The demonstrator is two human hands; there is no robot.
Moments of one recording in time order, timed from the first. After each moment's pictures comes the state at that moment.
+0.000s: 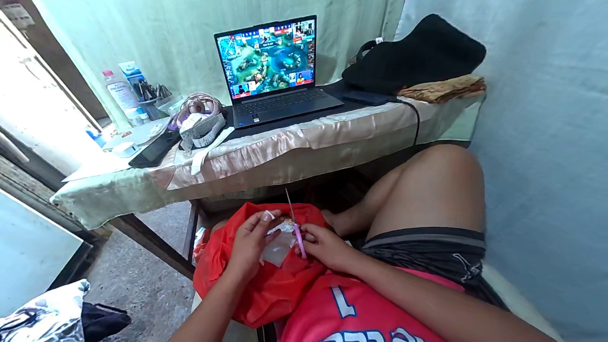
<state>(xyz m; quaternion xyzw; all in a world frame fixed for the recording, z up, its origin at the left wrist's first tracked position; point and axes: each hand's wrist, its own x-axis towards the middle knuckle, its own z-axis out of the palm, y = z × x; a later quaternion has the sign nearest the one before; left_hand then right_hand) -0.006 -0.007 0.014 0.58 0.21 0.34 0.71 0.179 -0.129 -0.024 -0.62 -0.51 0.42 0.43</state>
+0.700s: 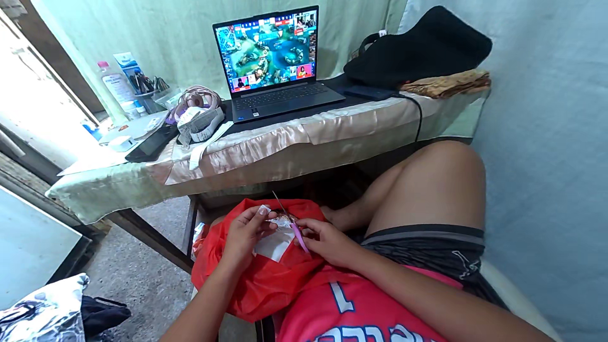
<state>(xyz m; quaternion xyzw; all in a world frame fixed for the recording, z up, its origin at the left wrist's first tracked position) -0.009 0.006 0.016 0.56 0.27 0.32 0.71 0.185 -0.132 -0.022 -0.60 -0.56 0.36 0.44</state>
